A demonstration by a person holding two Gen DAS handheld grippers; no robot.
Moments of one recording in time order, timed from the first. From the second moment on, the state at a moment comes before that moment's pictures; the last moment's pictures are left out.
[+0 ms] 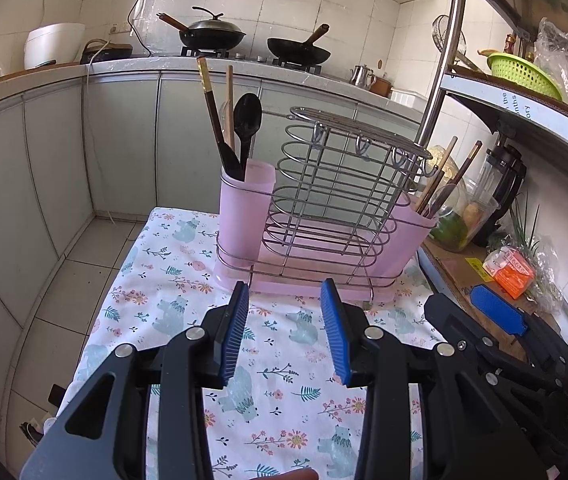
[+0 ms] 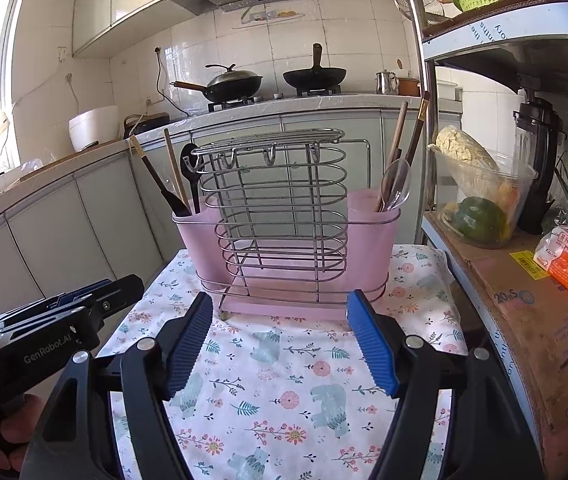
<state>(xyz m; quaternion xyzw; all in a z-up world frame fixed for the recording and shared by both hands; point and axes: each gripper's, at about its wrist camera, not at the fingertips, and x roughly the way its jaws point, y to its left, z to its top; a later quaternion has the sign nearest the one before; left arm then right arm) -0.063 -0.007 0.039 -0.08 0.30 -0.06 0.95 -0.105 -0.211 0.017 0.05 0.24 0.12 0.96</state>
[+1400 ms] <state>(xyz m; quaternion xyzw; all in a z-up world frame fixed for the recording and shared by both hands) -0.069 -0.021 0.033 -0.07 0.30 -0.05 0.95 -0.107 -0.212 0.018 0.05 0.24 0.11 0.96</state>
